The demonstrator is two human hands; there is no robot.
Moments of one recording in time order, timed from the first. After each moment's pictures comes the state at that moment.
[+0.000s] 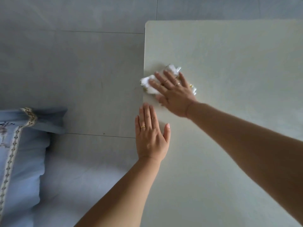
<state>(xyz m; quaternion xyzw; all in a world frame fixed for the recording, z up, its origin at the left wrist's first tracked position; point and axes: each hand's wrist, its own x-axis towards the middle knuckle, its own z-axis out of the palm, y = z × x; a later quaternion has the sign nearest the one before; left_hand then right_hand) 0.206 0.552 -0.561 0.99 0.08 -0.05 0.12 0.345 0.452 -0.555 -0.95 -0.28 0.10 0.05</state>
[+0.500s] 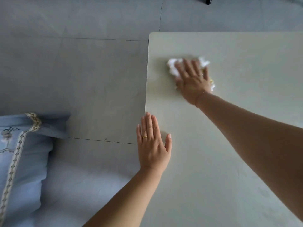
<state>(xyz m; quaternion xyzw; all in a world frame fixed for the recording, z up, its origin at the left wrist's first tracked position) 0.208 0.552 -0.559 0.99 0.08 -0.04 0.13 0.409 0.424 -0.555 -0.99 -0.12 0.10 0.07</state>
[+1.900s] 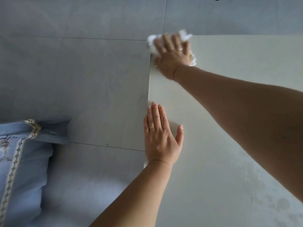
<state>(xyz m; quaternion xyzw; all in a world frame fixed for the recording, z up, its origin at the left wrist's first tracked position) 0.283 0.539 -0.563 0.99 0.10 -0.03 0.12 0.518 0.507 -0.549 -0.98 -0.15 0.12 0.07</state>
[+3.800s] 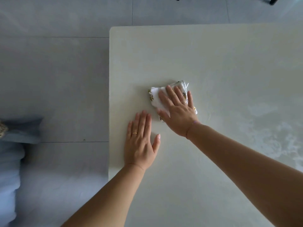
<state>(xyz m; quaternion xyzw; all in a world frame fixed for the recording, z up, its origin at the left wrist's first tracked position) 0.193 0.497 -0.561 0.99 -0.06 -0.06 0.12 0.286 0.343 -0.548 -0.98 -0.12 0.12 0.10</state>
